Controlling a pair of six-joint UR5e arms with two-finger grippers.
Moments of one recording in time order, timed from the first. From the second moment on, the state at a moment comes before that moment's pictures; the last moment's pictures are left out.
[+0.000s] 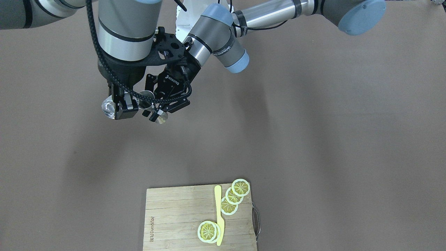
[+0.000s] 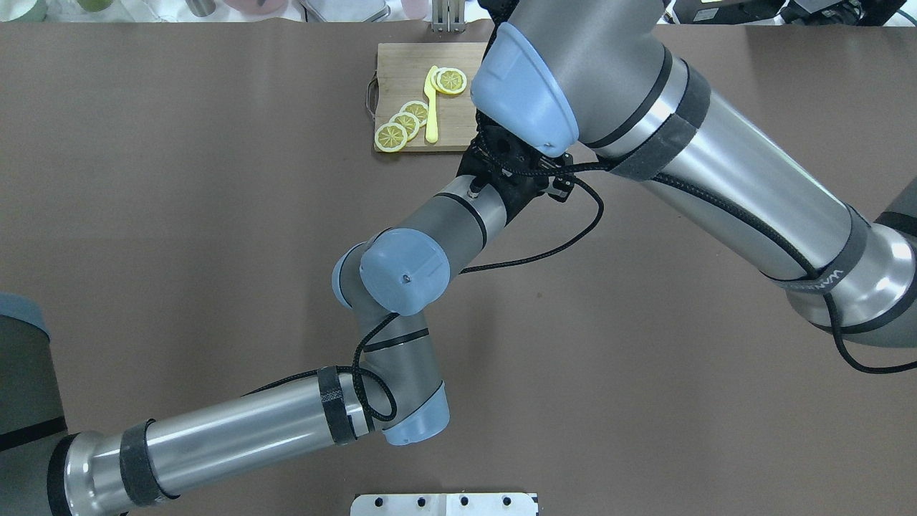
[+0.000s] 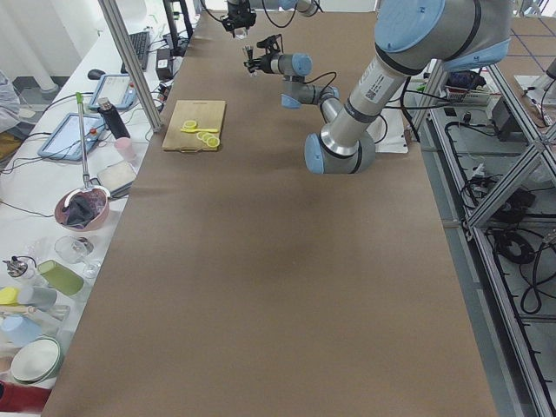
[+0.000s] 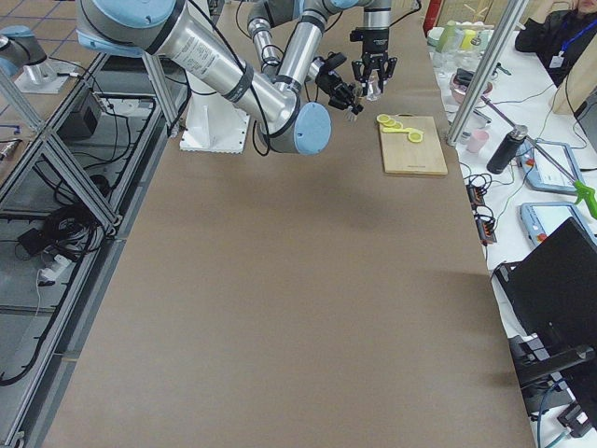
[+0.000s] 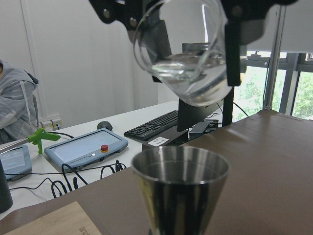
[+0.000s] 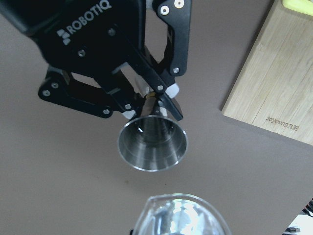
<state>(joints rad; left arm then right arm) -0.40 -2.51 -1.26 -2.72 -1.12 -0.49 0.88 -0.46 1.62 -2.42 1.80 -1.16</state>
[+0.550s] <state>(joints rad) -0.40 -2.51 -1.27 -2.72 -1.12 -0.49 0.85 -0.42 1.58 -2.48 1.75 -1.17</state>
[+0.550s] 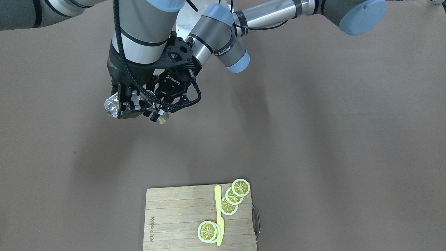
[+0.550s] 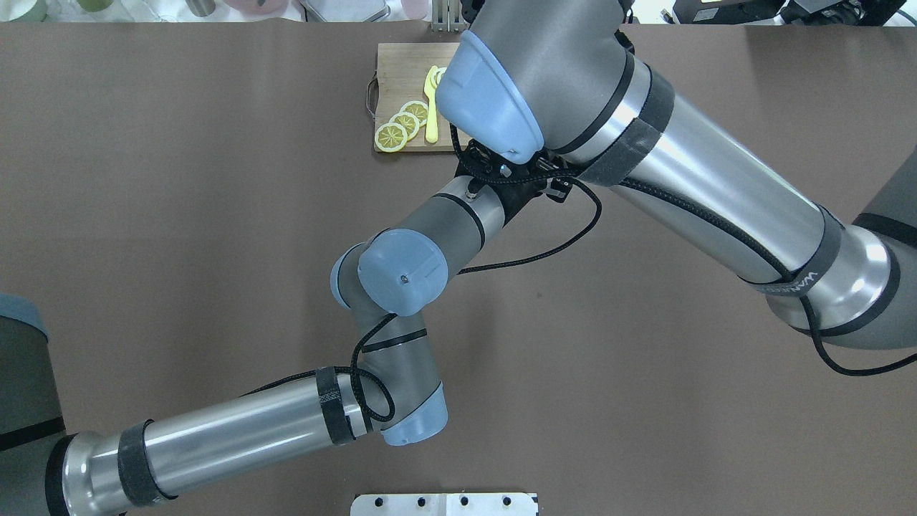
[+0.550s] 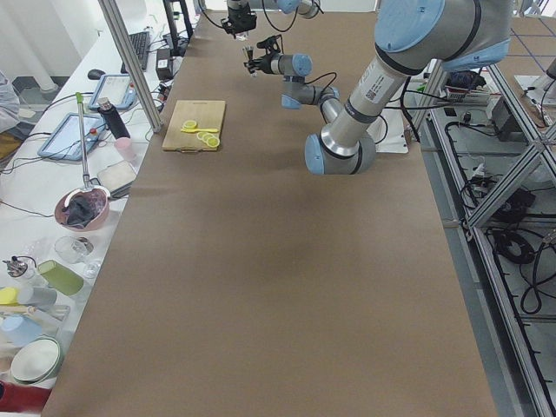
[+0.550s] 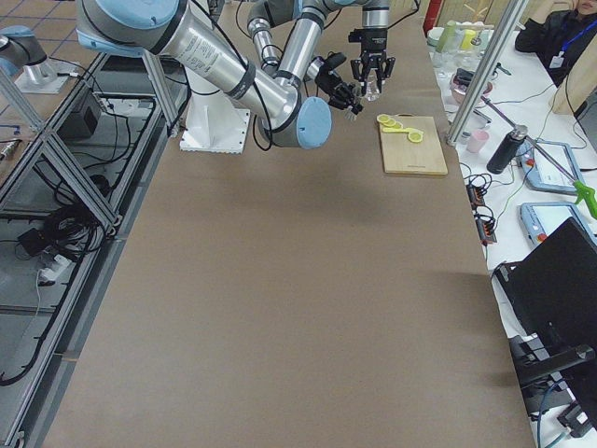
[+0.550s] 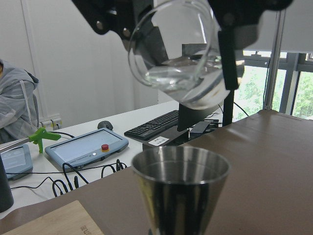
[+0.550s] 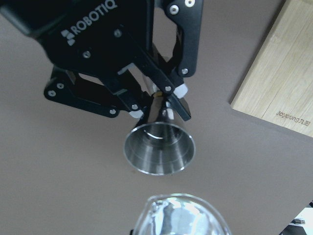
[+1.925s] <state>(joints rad) -0.41 -2.48 -1.28 -2.74 -1.13 -0.42 0.81 -0.41 1.57 -2.57 1.68 -1.18</state>
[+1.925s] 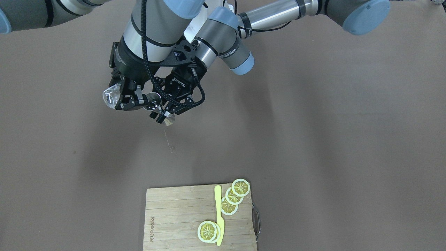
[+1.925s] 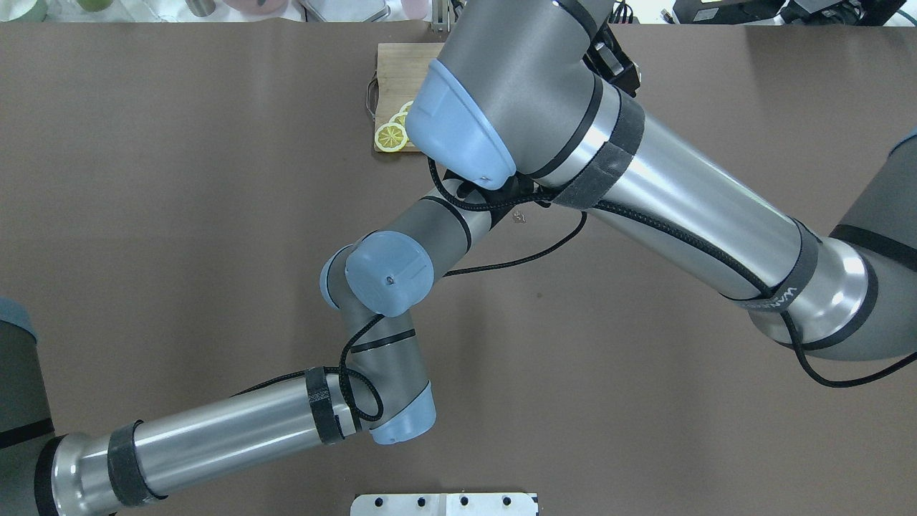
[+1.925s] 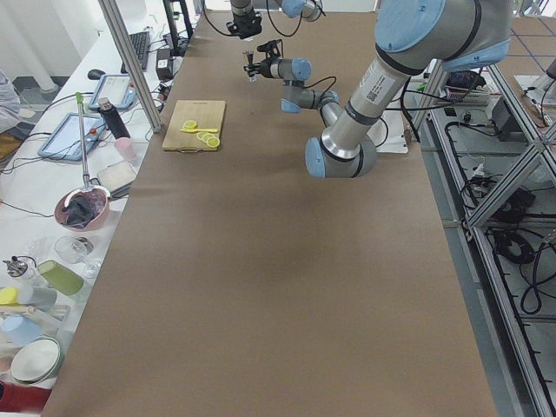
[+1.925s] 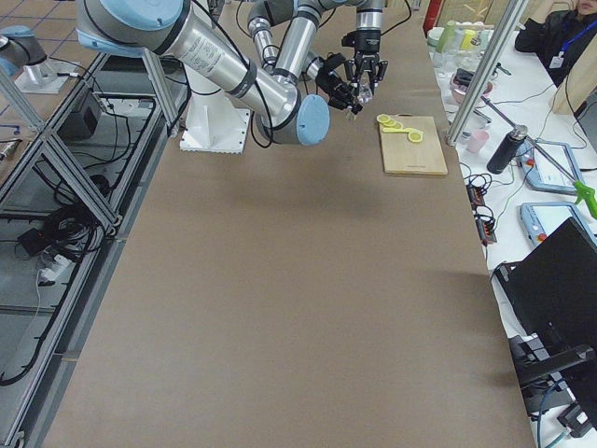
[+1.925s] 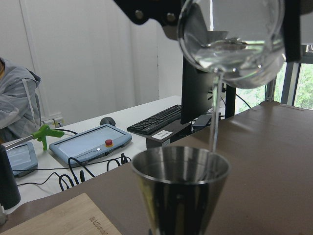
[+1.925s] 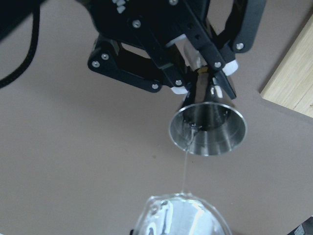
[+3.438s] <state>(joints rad) -0.41 -2.49 -1.28 -2.73 -1.13 -0.41 0.90 -0.51 1.73 -2.45 1.83 -1.21</state>
